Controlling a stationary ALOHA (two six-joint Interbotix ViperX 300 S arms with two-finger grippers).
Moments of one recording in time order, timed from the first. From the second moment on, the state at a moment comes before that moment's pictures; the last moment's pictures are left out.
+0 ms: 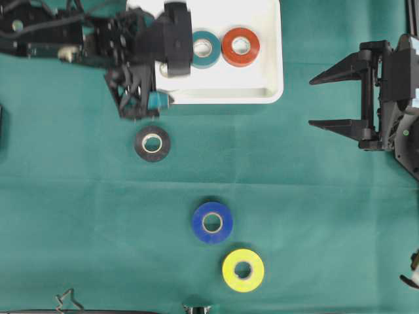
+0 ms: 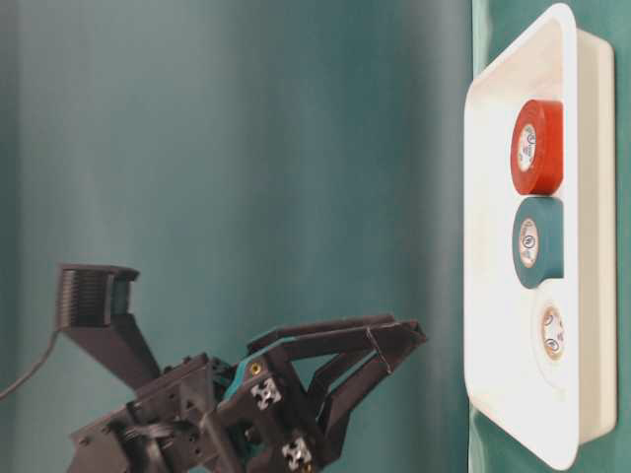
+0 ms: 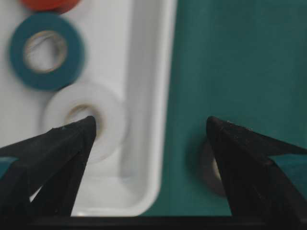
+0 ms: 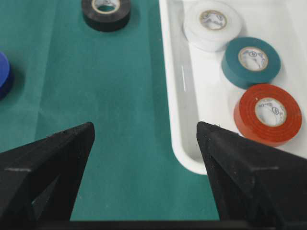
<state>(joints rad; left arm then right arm) 0.12 -0.09 0.42 0.00 0.64 0.09 -0.05 -0.79 1.12 -0.12 0.16 0.21</state>
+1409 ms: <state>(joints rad) 0.08 -0.49 0.66 0.00 0.34 0.09 -0.05 -0.81 1.00 -0.17 0.18 0.21</state>
